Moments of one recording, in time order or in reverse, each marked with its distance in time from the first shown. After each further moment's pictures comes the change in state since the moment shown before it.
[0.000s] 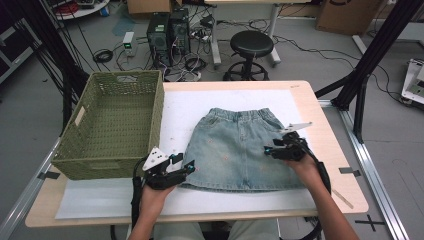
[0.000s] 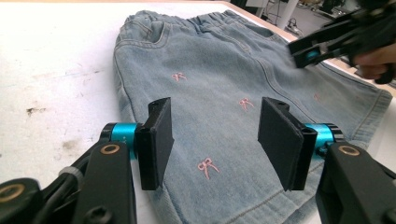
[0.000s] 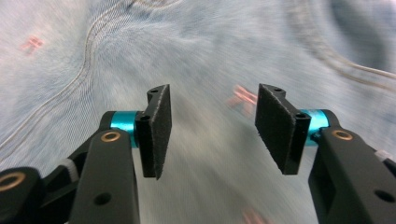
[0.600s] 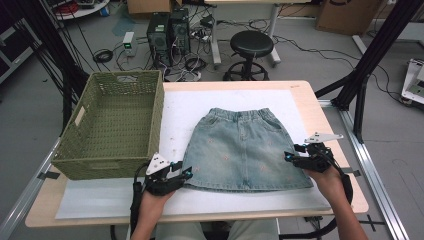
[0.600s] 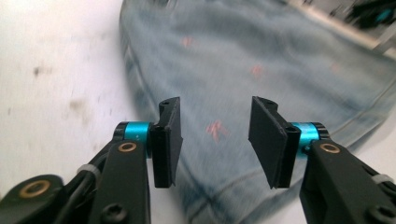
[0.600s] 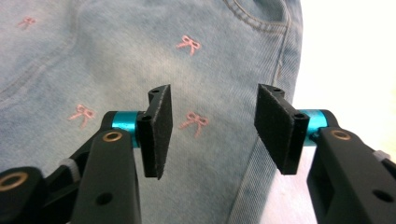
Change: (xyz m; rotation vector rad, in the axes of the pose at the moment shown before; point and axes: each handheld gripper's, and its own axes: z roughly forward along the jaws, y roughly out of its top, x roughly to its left) left arm -0.005 -0.018 0.000 0.128 0.068 0.016; right arm -0.012 -0.039 -0.048 -0.062 -0.072 0.018
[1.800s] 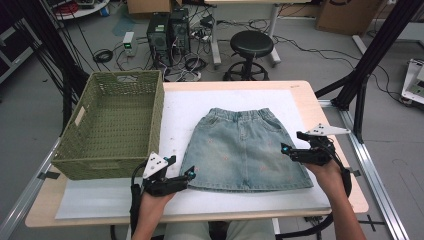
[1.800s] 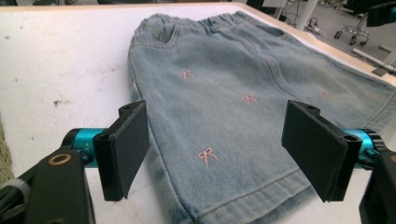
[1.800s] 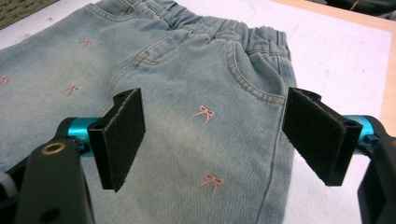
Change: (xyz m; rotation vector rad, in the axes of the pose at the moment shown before) left arm -0.011 0.014 -0.015 -0.124 0.019 -0.002; right arm 0.009 0.026 -0.019 -0.155 0.014 0.015
